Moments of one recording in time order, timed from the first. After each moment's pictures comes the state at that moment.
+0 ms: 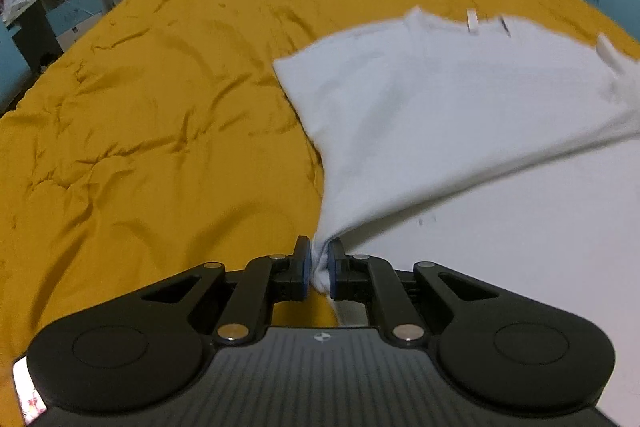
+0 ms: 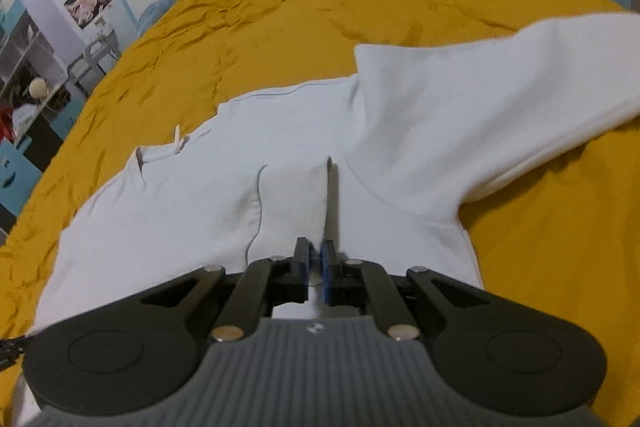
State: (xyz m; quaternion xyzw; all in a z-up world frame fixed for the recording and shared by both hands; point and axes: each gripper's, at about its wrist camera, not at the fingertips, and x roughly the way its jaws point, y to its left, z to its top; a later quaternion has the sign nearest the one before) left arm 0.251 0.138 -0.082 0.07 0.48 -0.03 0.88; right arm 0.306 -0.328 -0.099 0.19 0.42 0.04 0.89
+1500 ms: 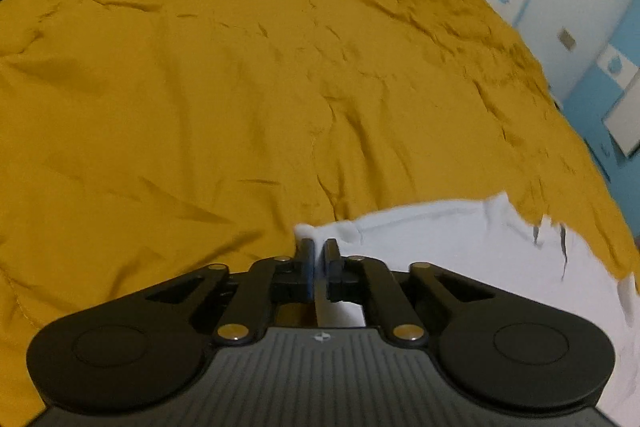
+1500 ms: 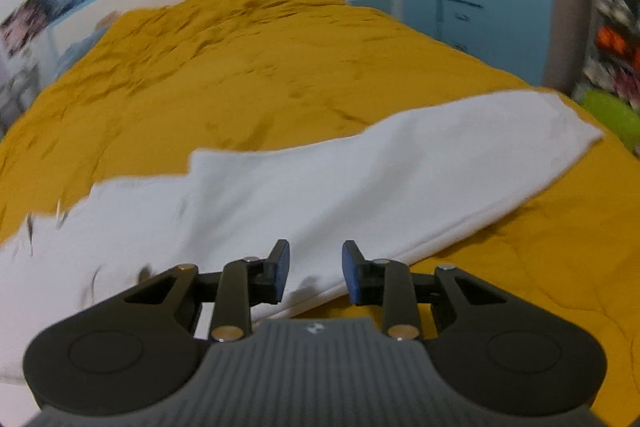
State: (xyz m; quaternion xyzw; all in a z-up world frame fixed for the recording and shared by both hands) left arm 0.422 0.208 -0.105 -0.19 0.40 0.00 0.90; right arm 0.317 -0.433 -0.081 0.15 0.36 -0.11 0.91
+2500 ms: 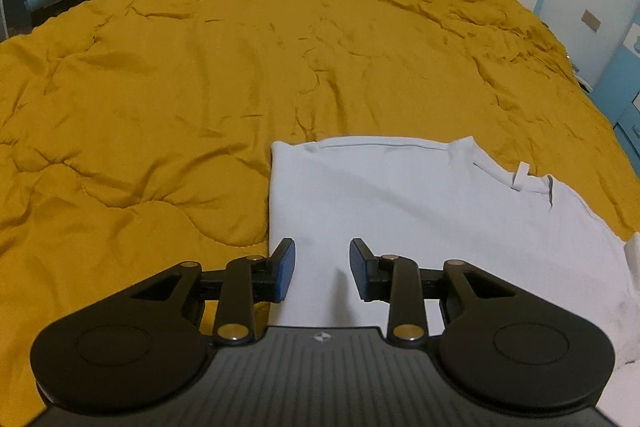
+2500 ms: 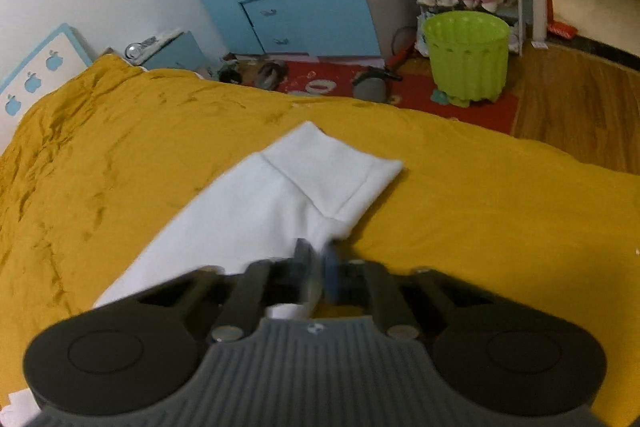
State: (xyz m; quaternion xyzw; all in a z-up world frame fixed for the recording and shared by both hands) left arm 0.346 0.138 -0.069 -0.14 0.42 0.06 0.90; right arm 0.356 -0.687 -0.107 0.29 0.31 -0.32 0.84
